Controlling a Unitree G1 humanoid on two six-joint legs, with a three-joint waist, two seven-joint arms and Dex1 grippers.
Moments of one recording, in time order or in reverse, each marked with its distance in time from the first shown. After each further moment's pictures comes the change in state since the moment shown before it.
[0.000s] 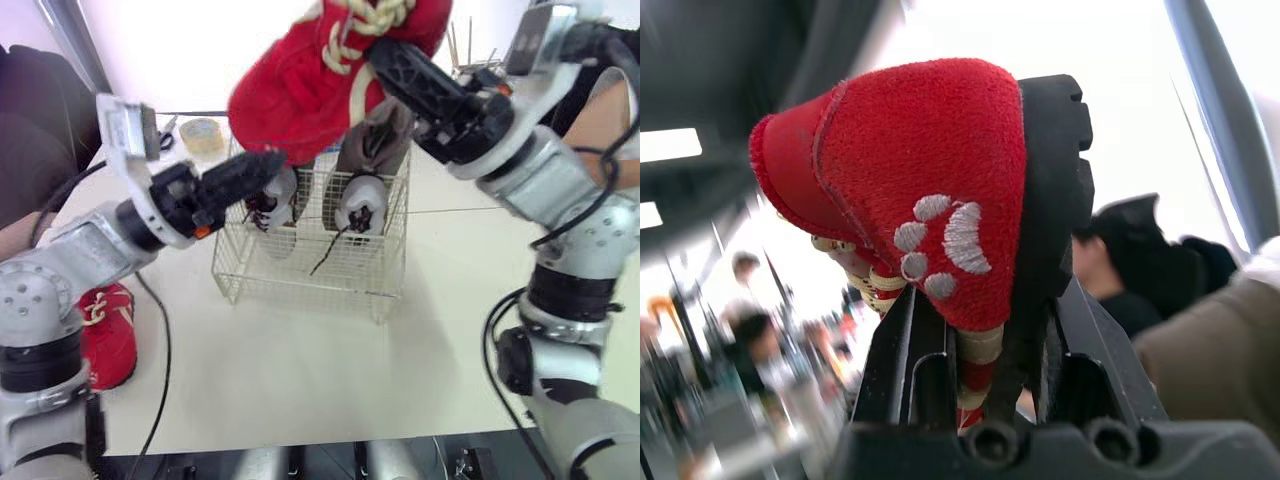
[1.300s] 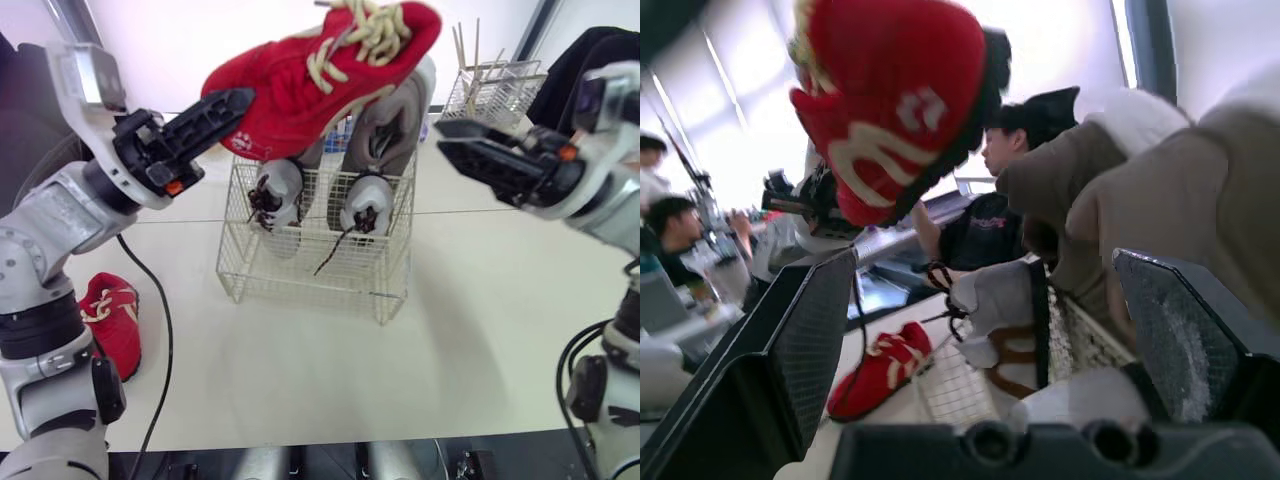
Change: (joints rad) left arm -0.236 -0.165 0.076 0.152 -0.089 0.065 0.069; right arm 0.219 -0.093 -0.167 -0.016 -0.145 0.147 0.227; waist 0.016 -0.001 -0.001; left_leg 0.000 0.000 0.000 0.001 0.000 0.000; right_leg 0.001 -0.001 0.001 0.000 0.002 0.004
